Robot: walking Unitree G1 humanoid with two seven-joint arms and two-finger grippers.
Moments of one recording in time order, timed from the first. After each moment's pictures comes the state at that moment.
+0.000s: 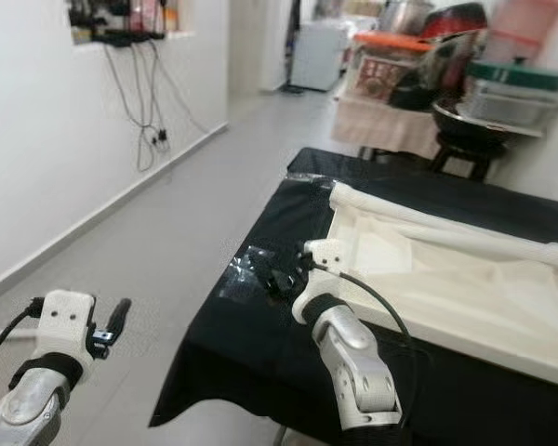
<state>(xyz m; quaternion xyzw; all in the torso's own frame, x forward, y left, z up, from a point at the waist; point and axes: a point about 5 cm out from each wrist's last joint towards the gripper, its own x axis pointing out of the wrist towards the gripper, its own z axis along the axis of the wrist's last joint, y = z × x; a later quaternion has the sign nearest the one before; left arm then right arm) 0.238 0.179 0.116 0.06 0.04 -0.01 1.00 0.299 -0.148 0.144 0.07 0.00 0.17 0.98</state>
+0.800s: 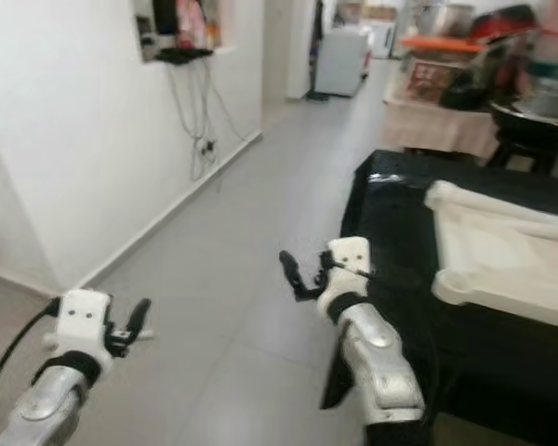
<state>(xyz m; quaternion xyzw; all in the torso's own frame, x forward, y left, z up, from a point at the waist) 0.239 0.186 0.117 0.05 0.04 0.00 1.00 0.304 -0.140 0.140 0.02 0.01 0.18 0.98</state>
